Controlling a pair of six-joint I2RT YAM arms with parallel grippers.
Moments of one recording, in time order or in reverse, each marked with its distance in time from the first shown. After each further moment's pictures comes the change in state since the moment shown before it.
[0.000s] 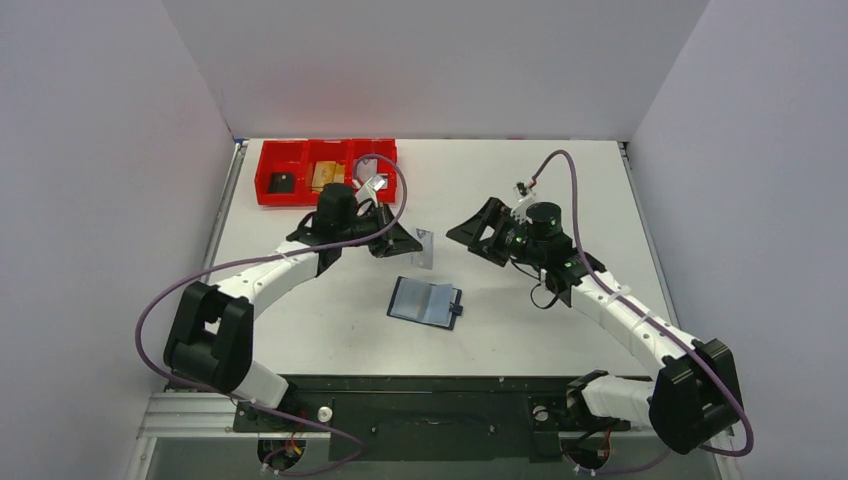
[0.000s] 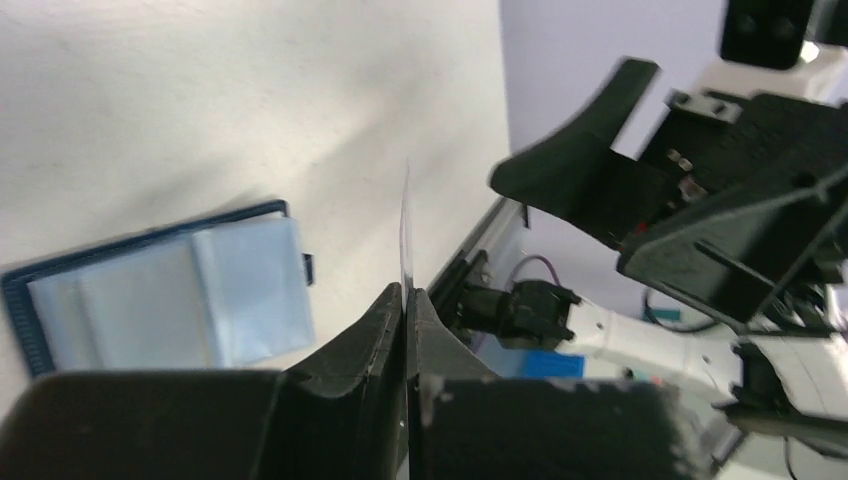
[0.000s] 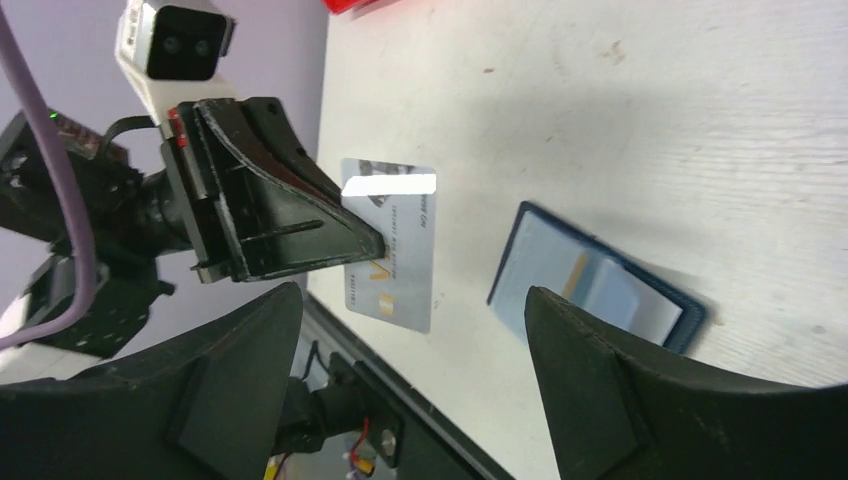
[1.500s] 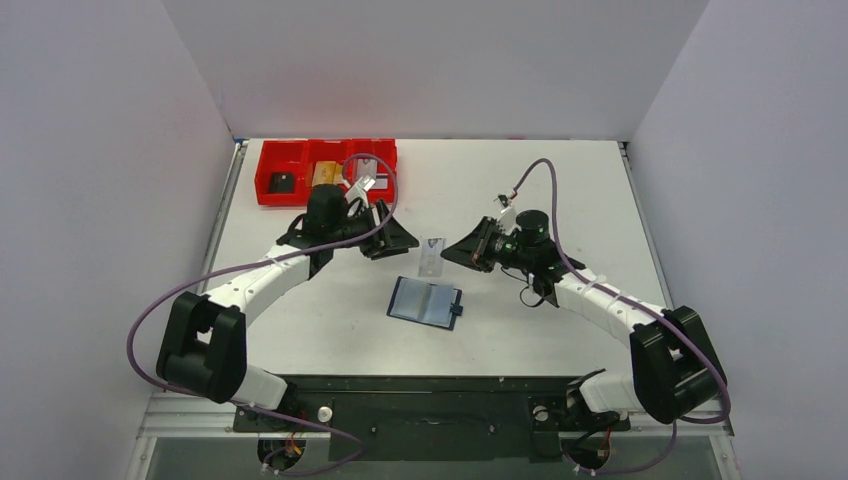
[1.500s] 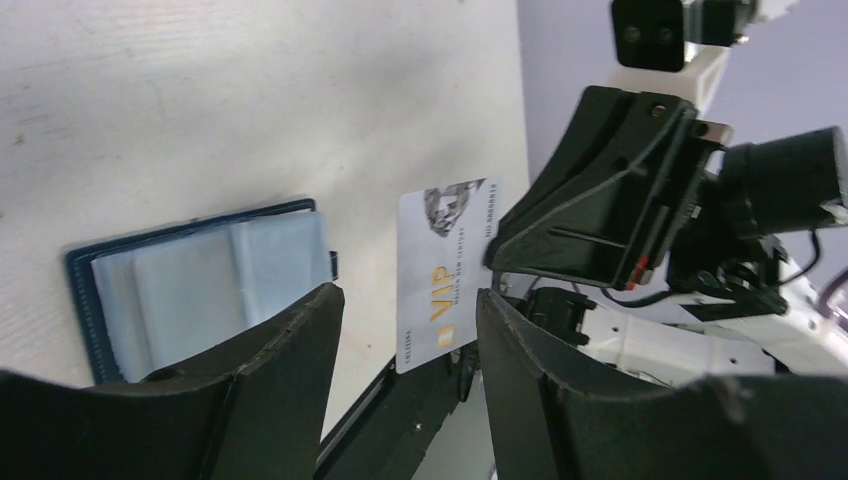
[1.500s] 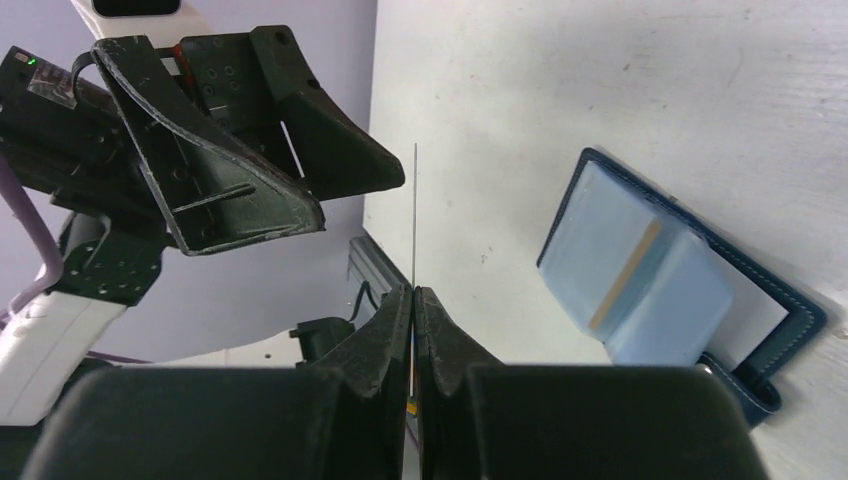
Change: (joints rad) left arm 0.033 -0.056 0.011 -0.154 -0.096 0.101; right arm -0.001 0.118 -0.098 0.227 -0.172 0.093
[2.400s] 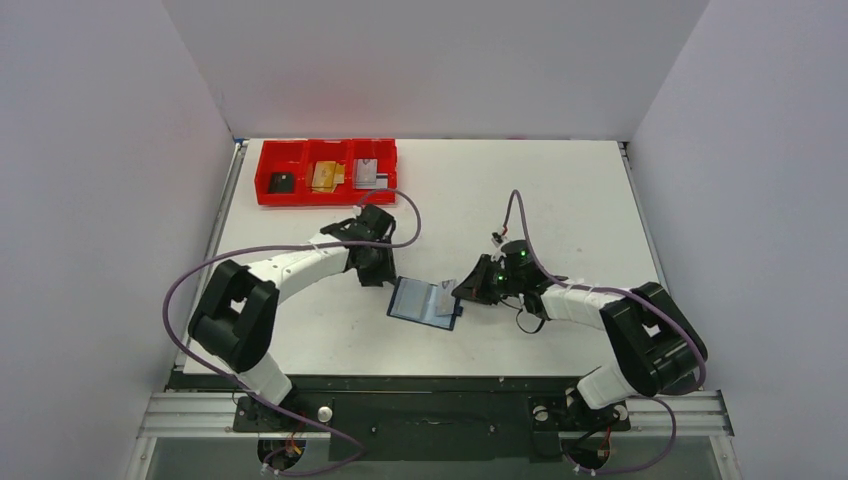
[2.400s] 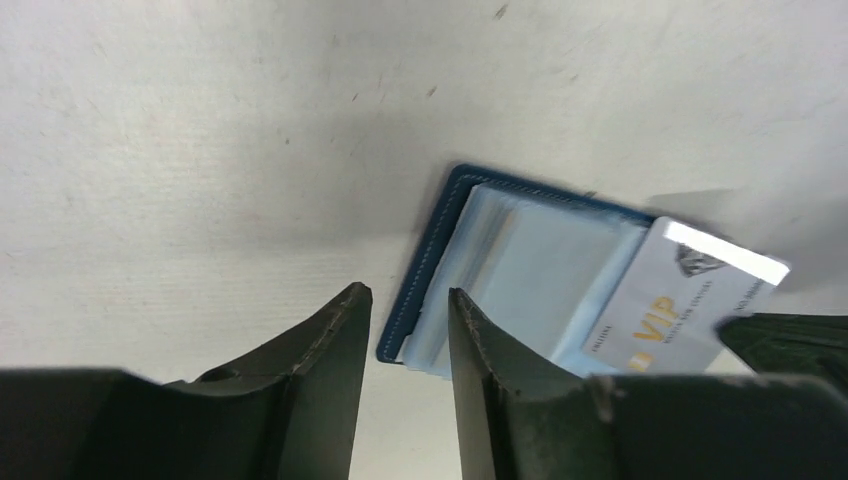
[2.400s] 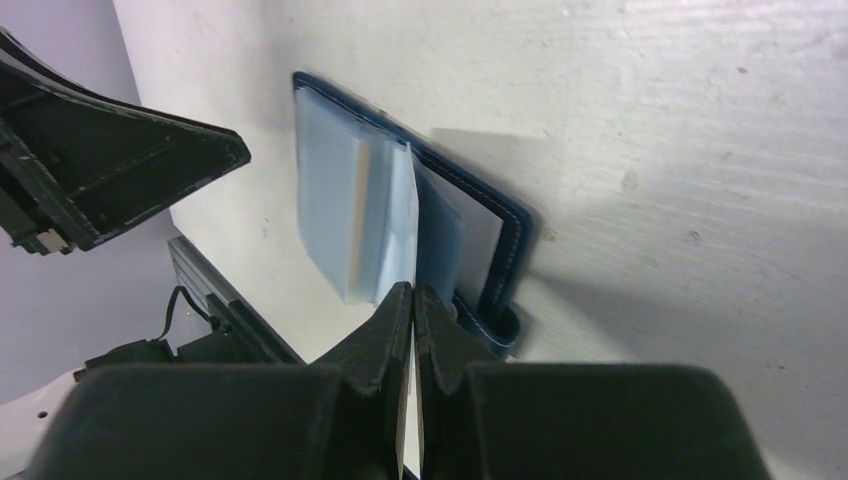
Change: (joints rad) left arm -0.196 0.212 0.109 -0.510 -0.694 0.110; right arm 0.039 0.151 -0.176 -0.009 0.155 -0.160
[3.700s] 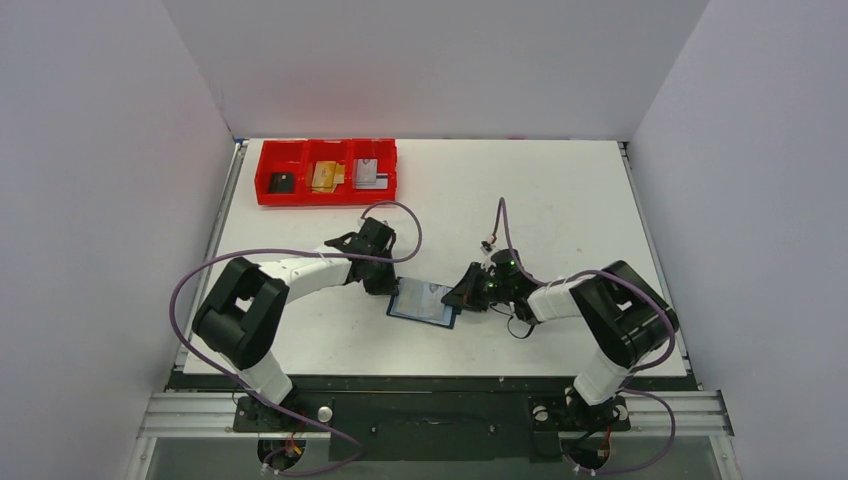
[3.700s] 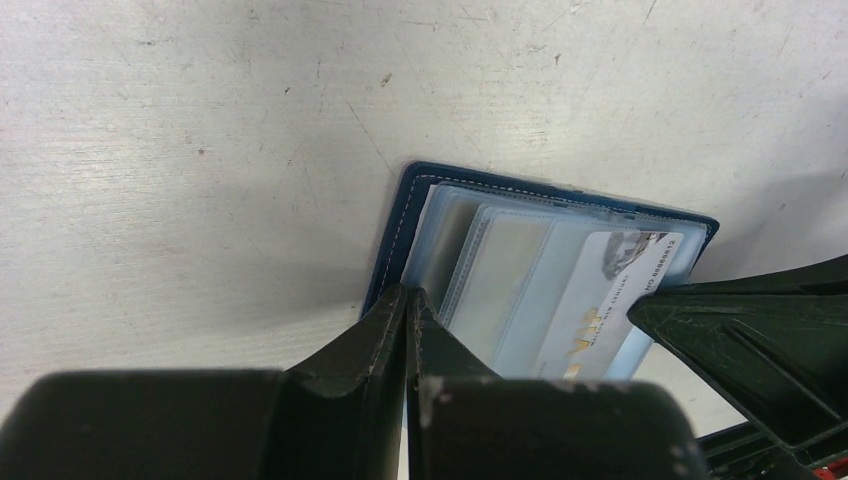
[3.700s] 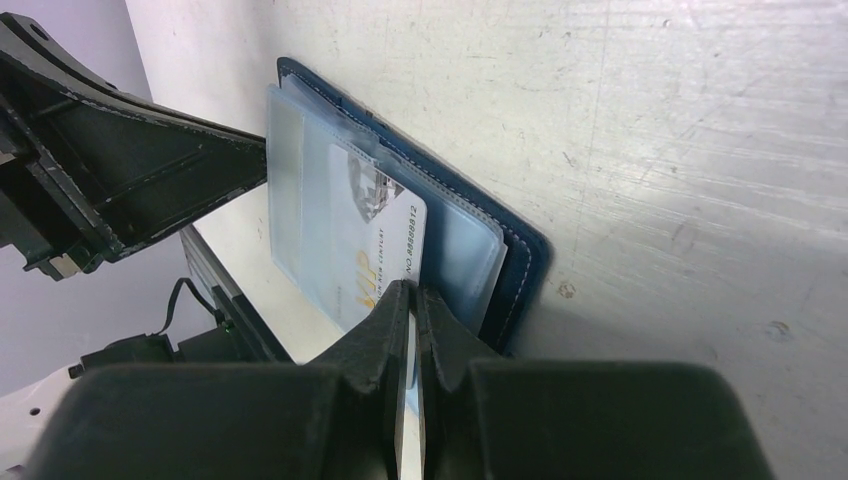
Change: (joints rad) left arm -0.009 0.019 -0.097 0.188 0.079 -0.028; right arm 0.045 0.178 -0.019 0.240 -0.026 0.060
